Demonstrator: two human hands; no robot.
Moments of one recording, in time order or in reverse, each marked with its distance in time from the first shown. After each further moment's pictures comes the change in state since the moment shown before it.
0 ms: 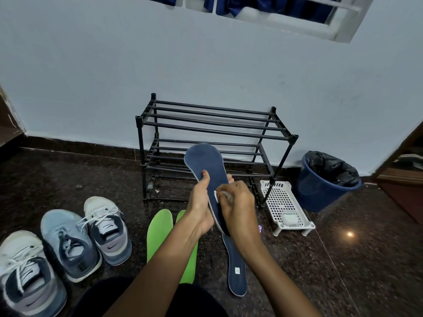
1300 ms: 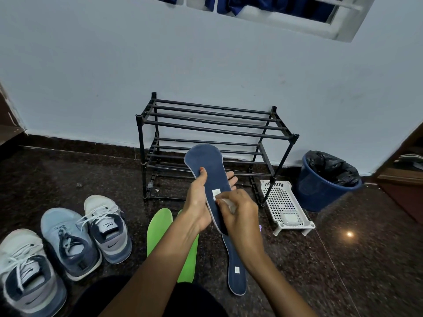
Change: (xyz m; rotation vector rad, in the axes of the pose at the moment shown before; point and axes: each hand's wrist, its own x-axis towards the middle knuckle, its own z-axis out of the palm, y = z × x) left_hand 0.004 0.003 -0.003 -0.013 -0.075 -0.019; right_hand -0.015 0.005 -0.005 0.101 0.000 -0.013
